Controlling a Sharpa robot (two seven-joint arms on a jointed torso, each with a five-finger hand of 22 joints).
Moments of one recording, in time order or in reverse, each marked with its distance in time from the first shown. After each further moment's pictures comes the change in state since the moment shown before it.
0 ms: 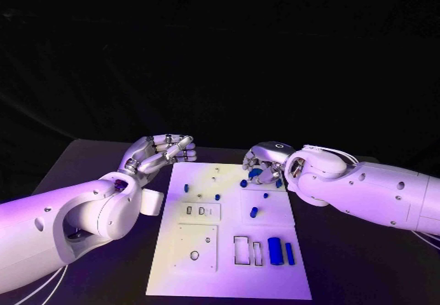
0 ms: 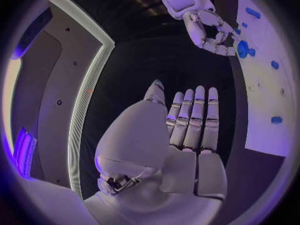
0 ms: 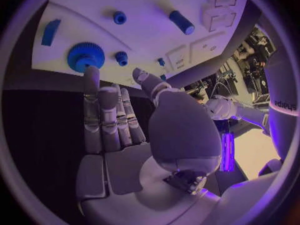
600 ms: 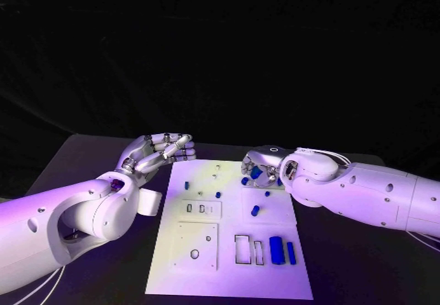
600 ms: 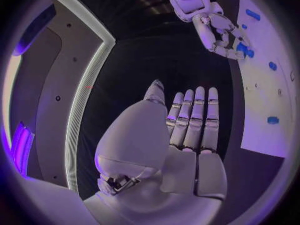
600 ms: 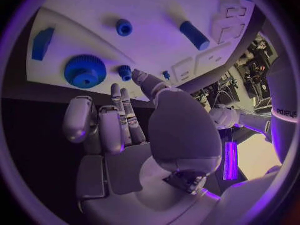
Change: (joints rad) left arm 0.006 -0.007 0.002 0.011 0.013 0.017 -0.001; left_hand 0.000 0.000 -0.011 0.000 0.000 -0.006 -0.002 -0.004 0.002 -0.004 0.004 -0.009 -0.001 -0.011 0.003 -0.013 0.003 0.000 0.000 0.000 0.000 -0.003; right arm -0.017 0.023 -0.001 -0.027 -0.047 0.043 -0.033; right_hand 0.000 0.000 0.041 0.021 0.025 0.017 -0.002 -0.015 0.035 -0.001 -0.005 0.000 0.014 0.084 0.000 0.331 0.330 -0.067 0.187 0.000 0.444 0.561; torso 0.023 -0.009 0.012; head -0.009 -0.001
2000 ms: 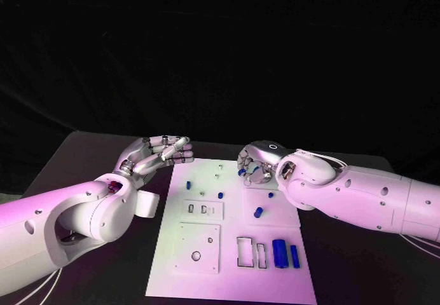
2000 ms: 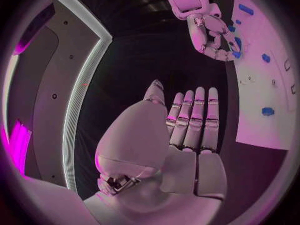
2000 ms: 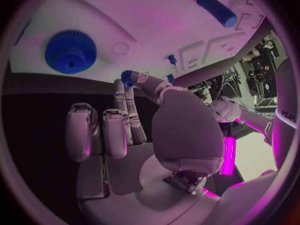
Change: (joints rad) left arm 0.004 -0.009 0.001 -0.003 0.003 0.002 -0.016; left_hand -0.004 0.004 -0.008 -0.003 -0.008 -0.010 -0.004 -0.009 0.002 -0.007 0.007 -0.017 -0.001 -0.004 0.003 -0.008 0.006 0.000 0.004 0.004 0.000 -0.004; right arm 0.000 0.026 0.007 0.007 -0.004 -0.177 -0.042; right_hand -0.003 0.017 0.205 -0.002 -0.064 0.102 -0.052 0.113 0.113 0.156 -0.048 0.024 0.038 0.005 -0.048 0.077 0.087 -0.019 0.073 -0.038 0.124 0.154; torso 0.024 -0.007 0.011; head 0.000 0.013
